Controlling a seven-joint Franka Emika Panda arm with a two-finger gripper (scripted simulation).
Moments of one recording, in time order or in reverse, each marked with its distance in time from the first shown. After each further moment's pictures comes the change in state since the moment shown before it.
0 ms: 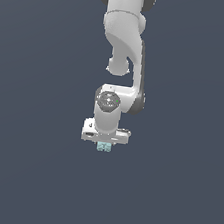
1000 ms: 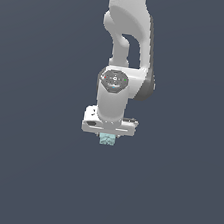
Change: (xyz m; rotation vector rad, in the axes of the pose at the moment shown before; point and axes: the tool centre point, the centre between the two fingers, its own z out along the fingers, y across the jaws) arm 0.000 -0.010 -0.077 0.000 -0.001 0.000
